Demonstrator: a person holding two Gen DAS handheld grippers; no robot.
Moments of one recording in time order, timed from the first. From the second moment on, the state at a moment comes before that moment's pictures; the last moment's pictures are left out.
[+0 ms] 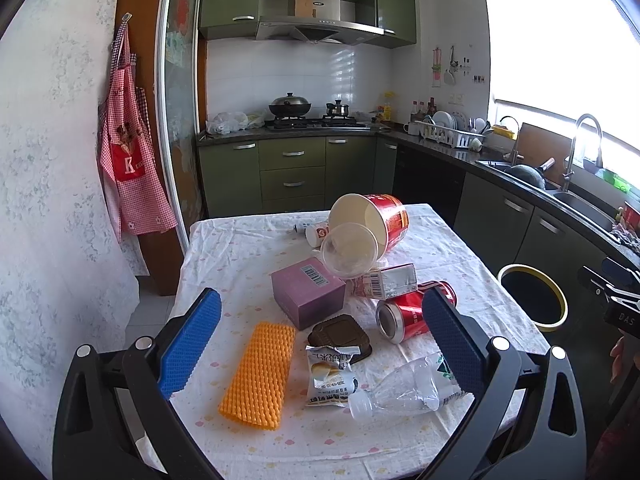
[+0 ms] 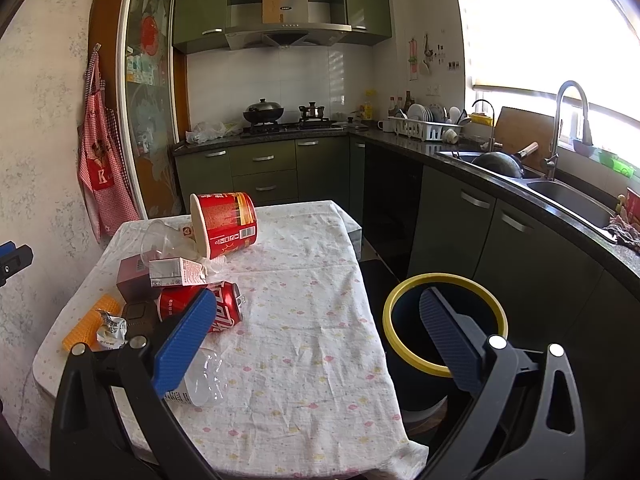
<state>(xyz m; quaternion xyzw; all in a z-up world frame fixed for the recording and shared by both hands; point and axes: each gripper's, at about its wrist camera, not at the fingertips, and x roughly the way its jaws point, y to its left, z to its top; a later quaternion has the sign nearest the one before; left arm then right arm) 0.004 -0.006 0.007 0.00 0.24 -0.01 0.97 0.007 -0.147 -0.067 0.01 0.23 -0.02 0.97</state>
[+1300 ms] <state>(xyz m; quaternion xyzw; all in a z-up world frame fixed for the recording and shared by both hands) 0.010 -0.012 -0.001 0.00 0.25 -0.02 0.97 0.012 -0.150 -0.072 0.02 0.24 -0.03 0.97</state>
